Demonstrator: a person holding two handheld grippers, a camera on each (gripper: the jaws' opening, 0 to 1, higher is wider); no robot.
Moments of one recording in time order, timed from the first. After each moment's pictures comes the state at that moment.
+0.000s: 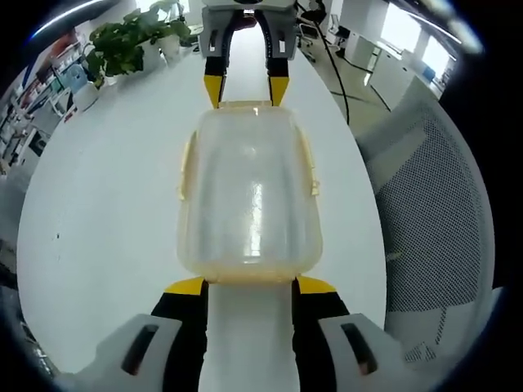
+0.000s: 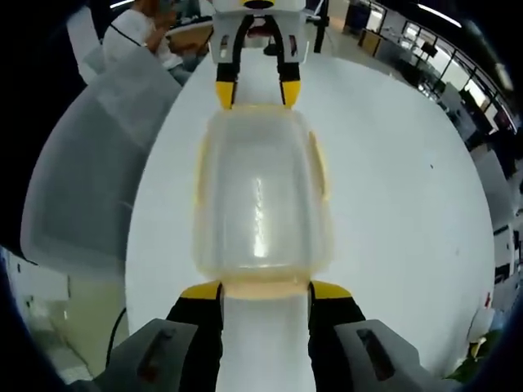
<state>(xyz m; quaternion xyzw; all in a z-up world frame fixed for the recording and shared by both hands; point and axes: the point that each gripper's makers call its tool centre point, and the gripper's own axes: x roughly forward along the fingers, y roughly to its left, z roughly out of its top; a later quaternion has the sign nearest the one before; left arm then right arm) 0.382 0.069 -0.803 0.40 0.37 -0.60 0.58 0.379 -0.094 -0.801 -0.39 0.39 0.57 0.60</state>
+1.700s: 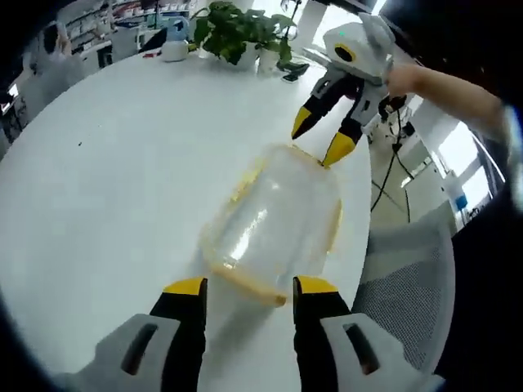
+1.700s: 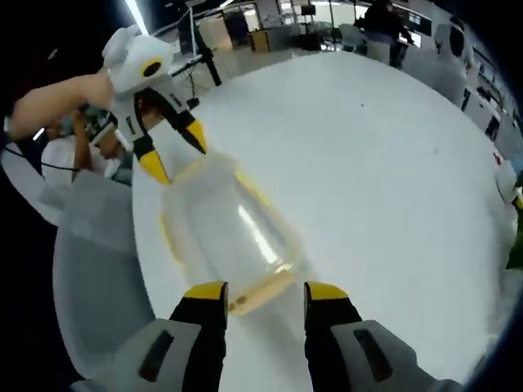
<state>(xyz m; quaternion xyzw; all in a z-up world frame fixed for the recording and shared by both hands) 0.396 0.070 -0.783 0.13 0.49 -0.47 0.72 0.397 -0.093 -0.780 -0.13 0.48 0.44 0.75</state>
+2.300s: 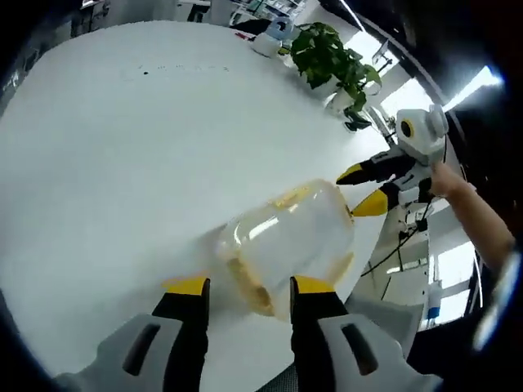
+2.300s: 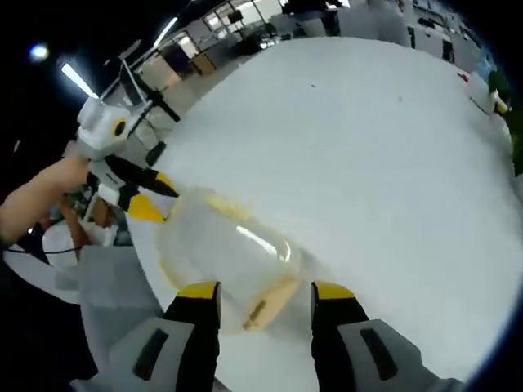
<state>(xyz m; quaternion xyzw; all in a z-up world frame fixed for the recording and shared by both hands) 0.397 0.079 -0.786 -0.07 0.57 -0.34 0.75 0.403 -0.095 -0.781 0.02 0.53 0.34 0.77</state>
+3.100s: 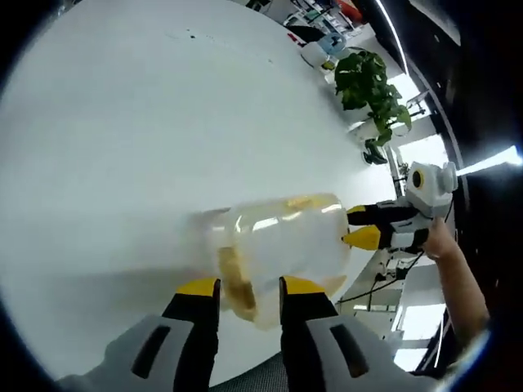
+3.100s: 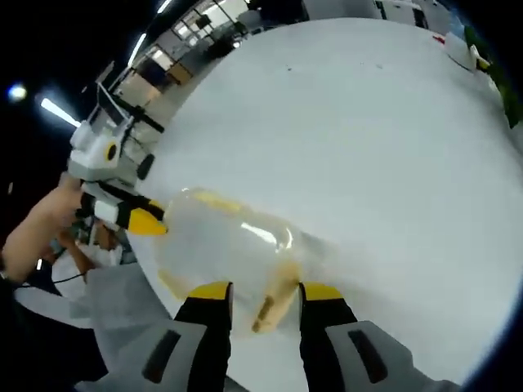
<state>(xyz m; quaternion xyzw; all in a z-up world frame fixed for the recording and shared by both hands) 0.381 0.067 -0.797 -0.18 0.62 -0.27 0.72 0.390 -0.087 -0.796 0.07 0.57 0.31 0.76</state>
